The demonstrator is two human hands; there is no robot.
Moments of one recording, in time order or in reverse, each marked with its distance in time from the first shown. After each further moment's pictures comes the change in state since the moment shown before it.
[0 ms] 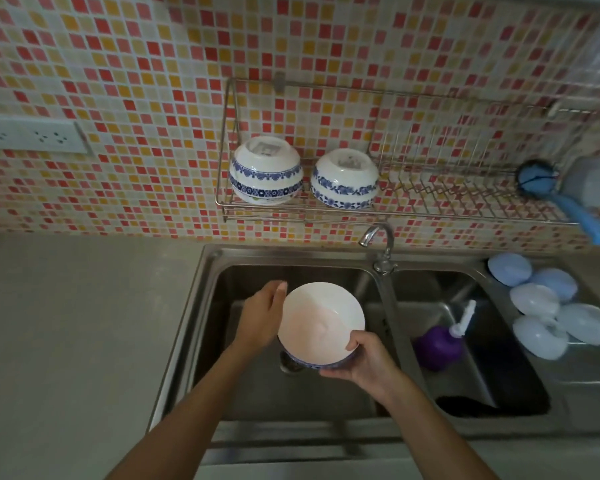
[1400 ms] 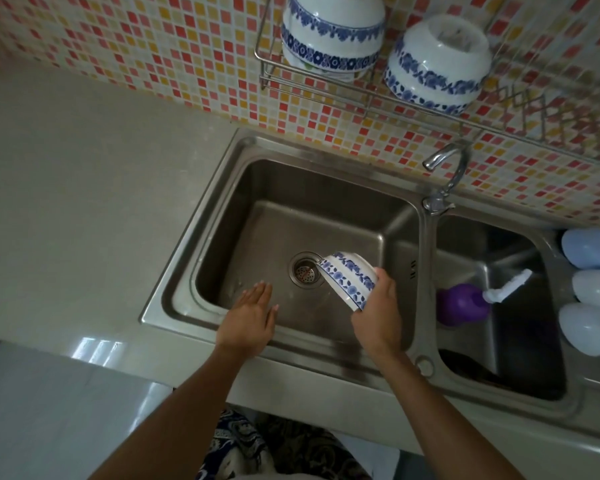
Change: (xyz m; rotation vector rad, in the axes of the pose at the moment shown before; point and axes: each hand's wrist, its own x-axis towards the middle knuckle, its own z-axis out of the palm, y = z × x) left_hand -0.121 -0.140 0.073 0.545 -0.157 -0.131; right_hand 0.043 0.059 -0.051 -1.403 0.438 -0.459
